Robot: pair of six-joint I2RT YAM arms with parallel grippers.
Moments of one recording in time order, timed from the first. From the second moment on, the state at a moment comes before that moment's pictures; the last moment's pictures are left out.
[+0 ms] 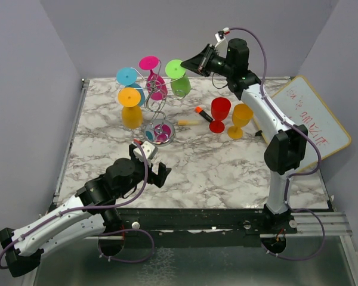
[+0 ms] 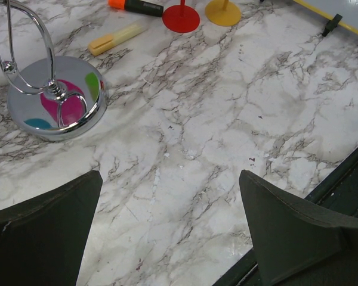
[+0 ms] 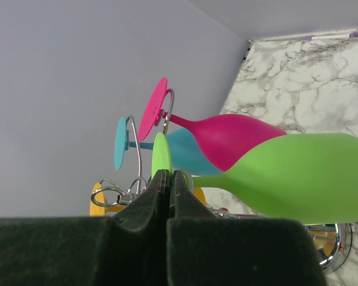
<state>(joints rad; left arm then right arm) -0.97 0.56 0.58 -0.34 -0.25 -0.18 0.38 2.01 2.00 -0.05 -0.59 0.90</state>
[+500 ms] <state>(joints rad) -0.97 0.57 0.58 -0.34 -0.25 -0.18 0.36 1.96 1.97 -0.04 -0.59 1.08</state>
